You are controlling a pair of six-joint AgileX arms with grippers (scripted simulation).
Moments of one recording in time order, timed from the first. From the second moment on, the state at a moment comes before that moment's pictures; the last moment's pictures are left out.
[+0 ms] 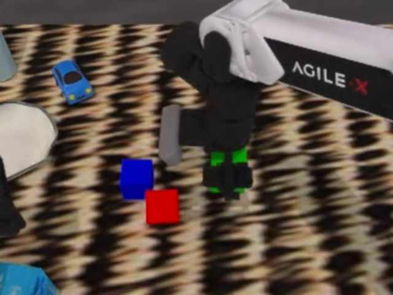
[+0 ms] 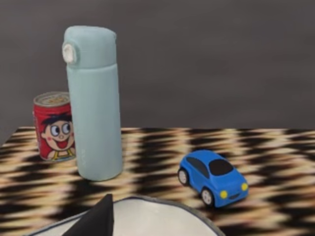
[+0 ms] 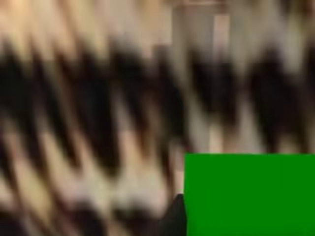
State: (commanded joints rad) left arm 0.00 0.00 0.00 0.00 0.00 0.00; right arm 0.74 2.19 1.88 -1.25 -0.01 -0.79
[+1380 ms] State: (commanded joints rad) left arm 0.00 0.00 0.00 0.00 0.00 0.00; right arm 0.78 2.24 1.68 -1.00 -0.01 -0.79
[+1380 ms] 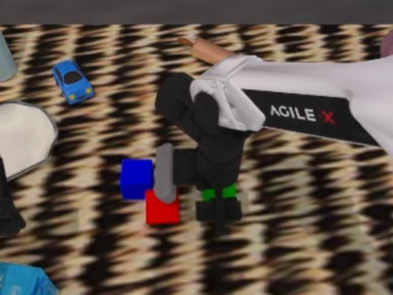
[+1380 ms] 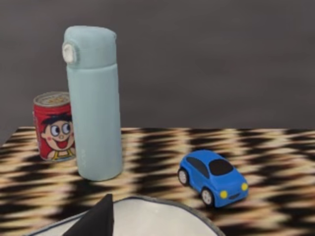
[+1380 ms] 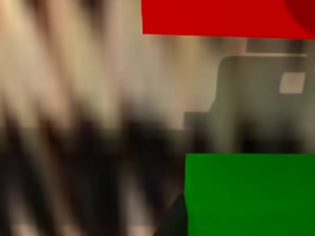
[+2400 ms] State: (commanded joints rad) left arm 0.00 0.00 0.00 0.00 0.00 0.00; right arm 0.78 2.24 1.68 -1.00 -0.01 -0.79
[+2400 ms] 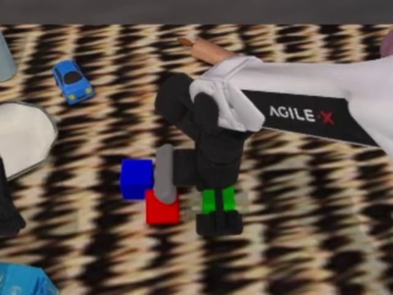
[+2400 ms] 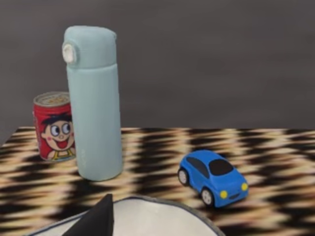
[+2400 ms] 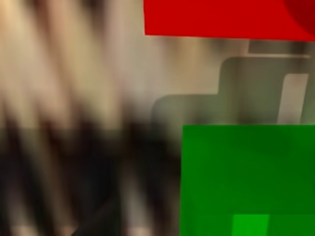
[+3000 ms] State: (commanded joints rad) left arm 0.00 0.00 0.00 0.00 0.00 0.00; right arm 0.78 2.19 1.84 -1.22 -0.01 -0.79
